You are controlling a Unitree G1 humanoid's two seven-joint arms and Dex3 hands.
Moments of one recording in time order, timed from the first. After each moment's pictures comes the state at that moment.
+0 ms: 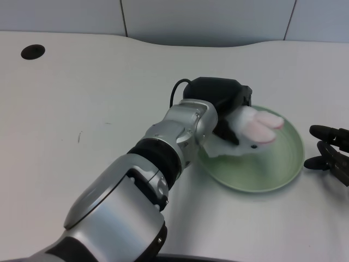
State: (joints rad) left arm -1.17 -0.23 -0.57 1.36 0.69 -0.08 0.09; right arm -0.51 -0.21 -0.26 1.16 0.15 -0.48 0.30
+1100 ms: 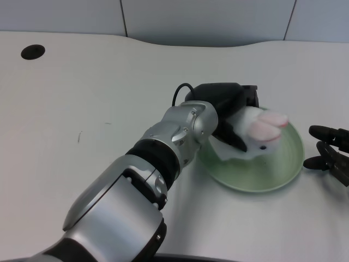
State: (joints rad) left arm -1.17 -0.23 -0.50 1.36 0.63 -0.13 0.00; right arm -0.51 -0.21 -0.25 1.16 0.14 -0.49 0.30
